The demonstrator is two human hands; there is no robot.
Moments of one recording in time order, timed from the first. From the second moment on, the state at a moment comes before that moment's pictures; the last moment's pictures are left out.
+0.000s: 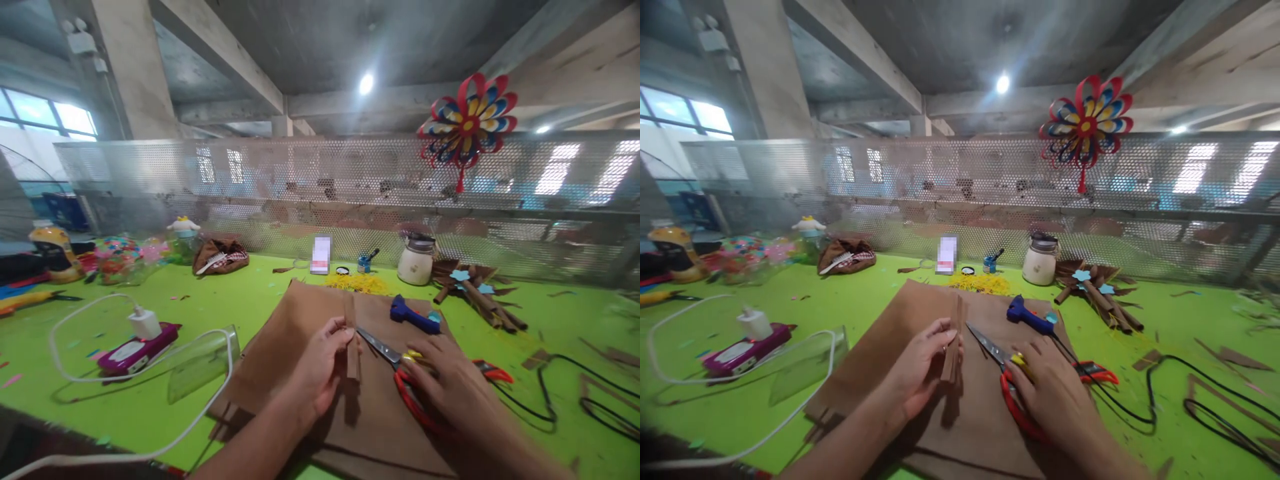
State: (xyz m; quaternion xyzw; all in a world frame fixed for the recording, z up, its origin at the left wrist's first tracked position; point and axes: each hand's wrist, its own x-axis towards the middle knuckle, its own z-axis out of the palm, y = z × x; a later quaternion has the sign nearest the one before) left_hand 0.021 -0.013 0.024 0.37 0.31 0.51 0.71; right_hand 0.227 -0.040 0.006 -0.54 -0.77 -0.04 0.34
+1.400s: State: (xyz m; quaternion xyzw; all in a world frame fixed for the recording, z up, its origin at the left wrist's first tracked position) left_hand 0.041 -0.021 0.002 0.59 0.26 0.33 0.69; right_hand 0.225 -0.007 0.030 -0.35 -0.50 0.45 0.65
